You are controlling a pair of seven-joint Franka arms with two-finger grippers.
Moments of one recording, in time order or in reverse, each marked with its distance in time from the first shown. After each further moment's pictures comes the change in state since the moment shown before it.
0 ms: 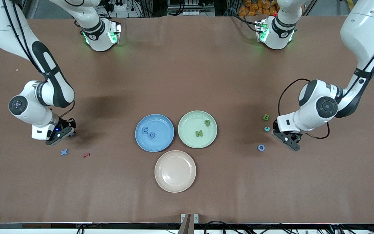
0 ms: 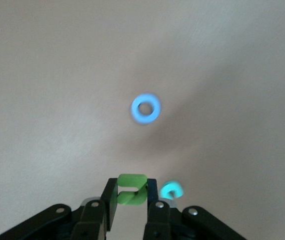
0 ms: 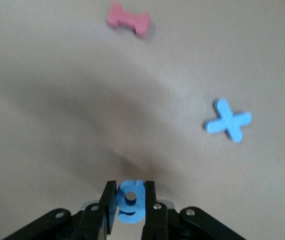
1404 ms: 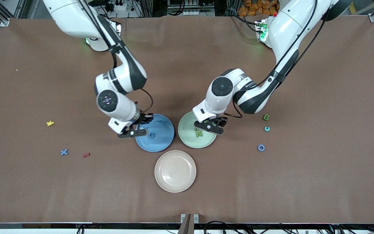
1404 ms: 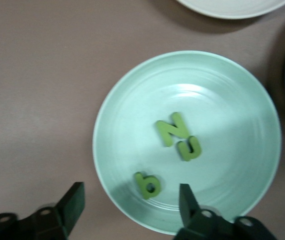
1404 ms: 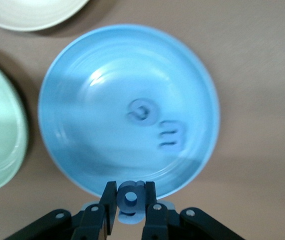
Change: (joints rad) left arm -0.691 0.132 0.173 0.272 -0.010 -0.058 -0.851; right arm 0.621 0.014 0.011 0.290 0.213 -0.359 1.088
